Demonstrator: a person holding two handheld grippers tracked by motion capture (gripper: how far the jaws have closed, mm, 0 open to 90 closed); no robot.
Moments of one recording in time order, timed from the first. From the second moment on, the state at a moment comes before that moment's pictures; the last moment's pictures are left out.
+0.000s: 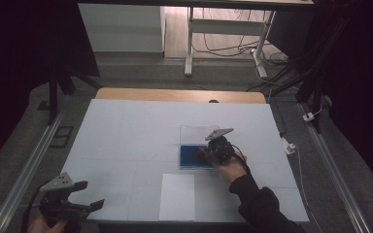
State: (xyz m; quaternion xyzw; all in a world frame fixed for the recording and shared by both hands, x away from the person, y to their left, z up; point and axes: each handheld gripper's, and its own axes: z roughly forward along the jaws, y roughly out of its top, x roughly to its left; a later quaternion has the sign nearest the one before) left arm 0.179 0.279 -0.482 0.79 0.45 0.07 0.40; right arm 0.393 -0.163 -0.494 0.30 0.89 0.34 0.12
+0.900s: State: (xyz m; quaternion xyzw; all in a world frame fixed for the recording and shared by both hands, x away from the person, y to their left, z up) left arm 0.177 0.277 -0.481 0.80 0.44 0.09 0.40; right arm 0.385 -0.165 -0.469 0.30 0.87 0.36 0.13
